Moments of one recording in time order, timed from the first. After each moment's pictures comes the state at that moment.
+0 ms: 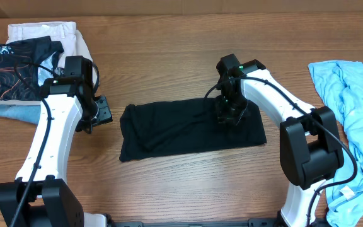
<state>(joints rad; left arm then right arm) 0.05 1.60 1.27 -1.10 -0.07 -0.31 0.36 2.02 1.47 -1.10 -0.17 0.25</state>
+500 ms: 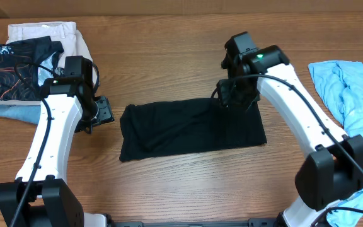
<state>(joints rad) 0.05 1.60 1.27 -1.10 -0.07 -0.31 0.35 1.84 1.62 -1.20 -0.10 0.22</state>
